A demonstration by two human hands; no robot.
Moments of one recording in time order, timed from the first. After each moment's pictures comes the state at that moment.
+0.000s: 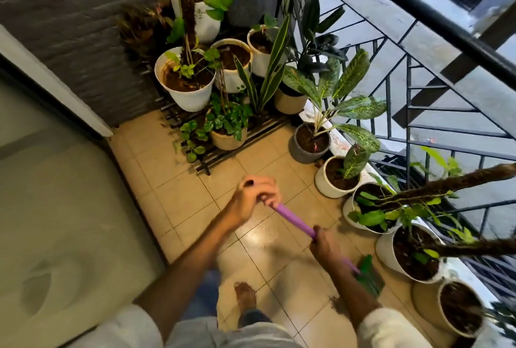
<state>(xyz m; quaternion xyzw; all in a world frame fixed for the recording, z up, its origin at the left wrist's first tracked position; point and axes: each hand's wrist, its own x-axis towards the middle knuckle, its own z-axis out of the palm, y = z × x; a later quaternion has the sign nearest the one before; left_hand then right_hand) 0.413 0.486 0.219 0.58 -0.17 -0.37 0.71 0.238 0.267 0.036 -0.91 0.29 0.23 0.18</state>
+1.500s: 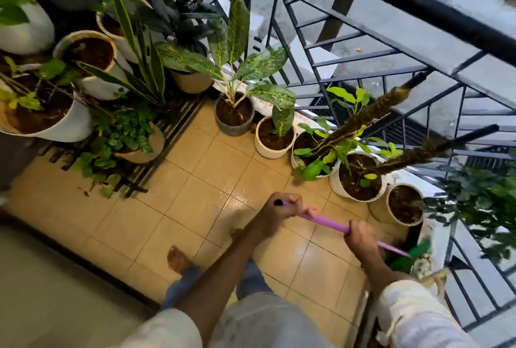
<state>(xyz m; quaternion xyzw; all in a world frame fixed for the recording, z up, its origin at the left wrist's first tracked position) 0.337 0.225 0.152 0.51 -0.26 -0.61 0.54 0.065 0.056 0.030 -0.80 0.51 0.29 0.13</state>
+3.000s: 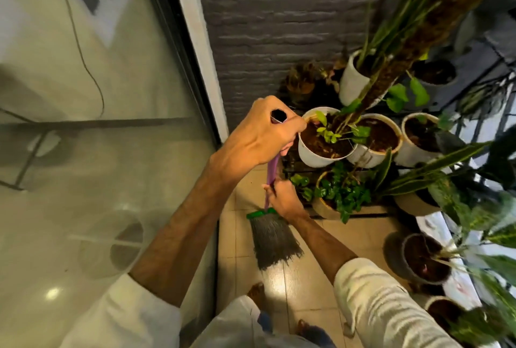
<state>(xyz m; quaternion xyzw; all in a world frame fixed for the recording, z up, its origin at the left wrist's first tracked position) 0.729 0.755 0.407 0.77 -0.07 -0.06 0.63 0.731 0.636 0.140 -0.93 -0.11 0.16 0.30</state>
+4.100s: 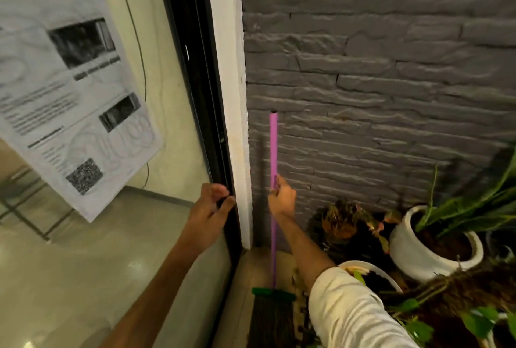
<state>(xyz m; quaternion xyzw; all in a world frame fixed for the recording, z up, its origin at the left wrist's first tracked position) 0.958 0.918 0.353 0.84 0.22 0.20 0.46 1.153 0.813 0.256 -0.87 -0.09 0.08 0.48</state>
